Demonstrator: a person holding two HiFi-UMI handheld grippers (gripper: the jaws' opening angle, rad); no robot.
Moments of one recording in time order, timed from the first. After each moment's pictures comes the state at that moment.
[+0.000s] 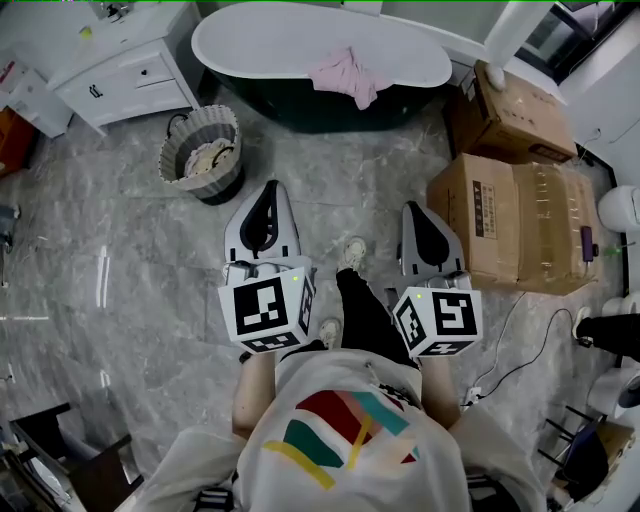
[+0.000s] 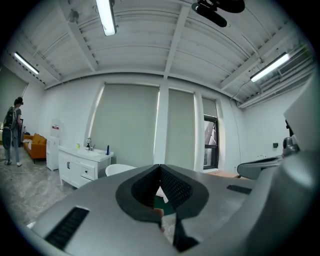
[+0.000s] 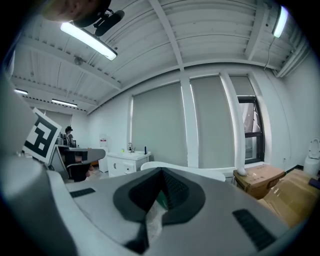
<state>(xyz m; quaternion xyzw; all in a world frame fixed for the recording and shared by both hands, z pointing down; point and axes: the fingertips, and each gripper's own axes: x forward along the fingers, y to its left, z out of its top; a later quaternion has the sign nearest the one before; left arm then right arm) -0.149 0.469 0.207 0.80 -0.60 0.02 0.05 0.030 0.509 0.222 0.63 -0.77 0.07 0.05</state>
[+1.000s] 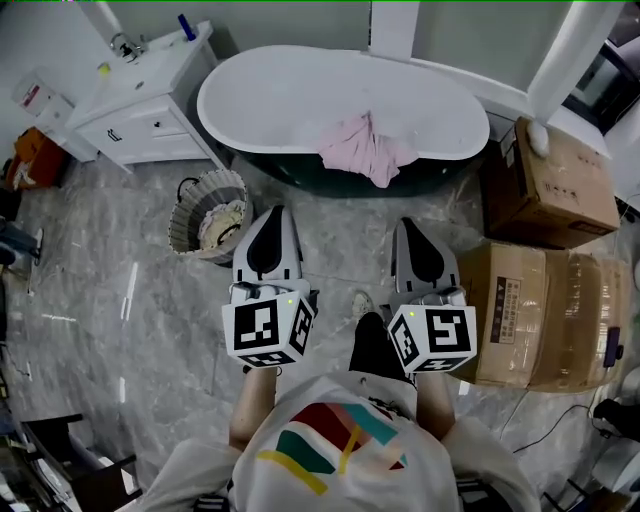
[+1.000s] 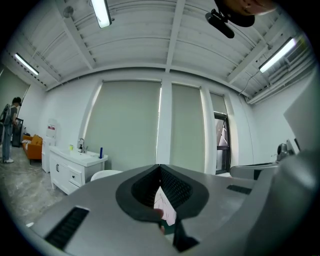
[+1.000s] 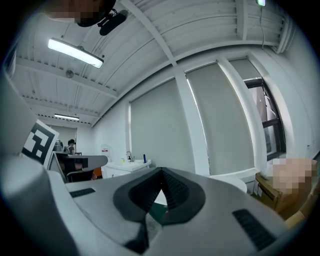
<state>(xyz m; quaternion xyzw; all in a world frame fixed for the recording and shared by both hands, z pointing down) -0.054 0.204 0.227 0.78 -0.62 0.00 0.04 0.115 0.221 0.247 0.58 -0.81 0.08 -0.01</state>
